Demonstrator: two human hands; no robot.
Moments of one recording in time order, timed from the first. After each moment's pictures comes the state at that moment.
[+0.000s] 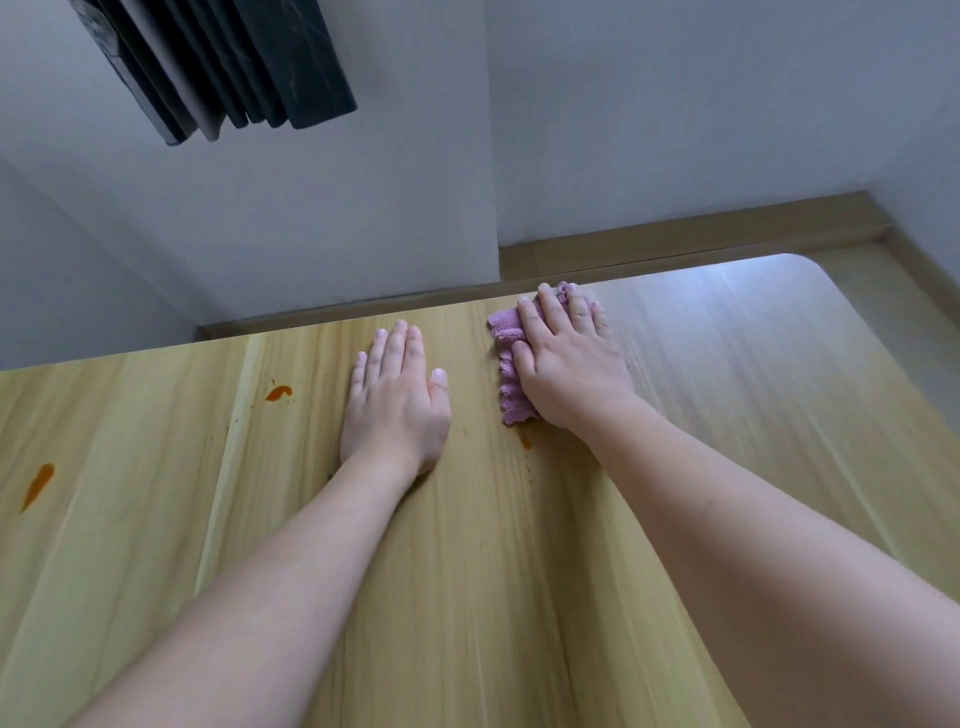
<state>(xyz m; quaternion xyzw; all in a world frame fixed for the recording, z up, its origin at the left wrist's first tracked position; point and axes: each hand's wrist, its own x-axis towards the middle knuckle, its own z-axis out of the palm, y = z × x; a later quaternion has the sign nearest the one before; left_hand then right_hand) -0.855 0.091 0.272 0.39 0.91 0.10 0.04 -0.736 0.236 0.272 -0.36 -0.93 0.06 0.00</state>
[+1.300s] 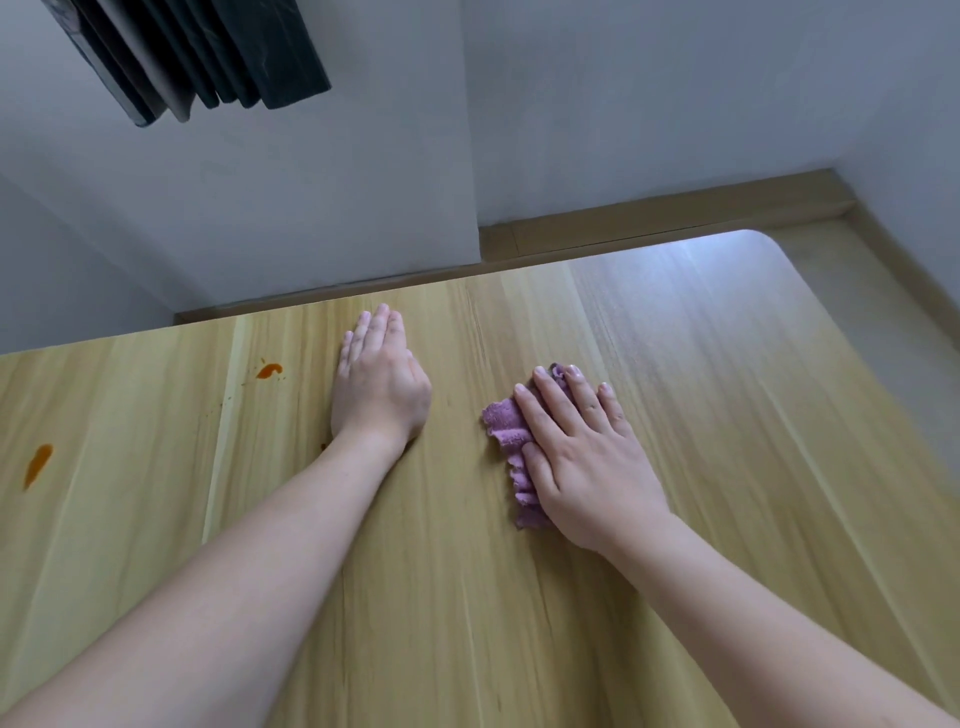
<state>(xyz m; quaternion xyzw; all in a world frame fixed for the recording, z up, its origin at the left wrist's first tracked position) -0.848 0.088 0.274 0.39 0.91 0.15 0.01 -0.630 0.146 0.276 -0.31 -0.94 0.10 0.01</state>
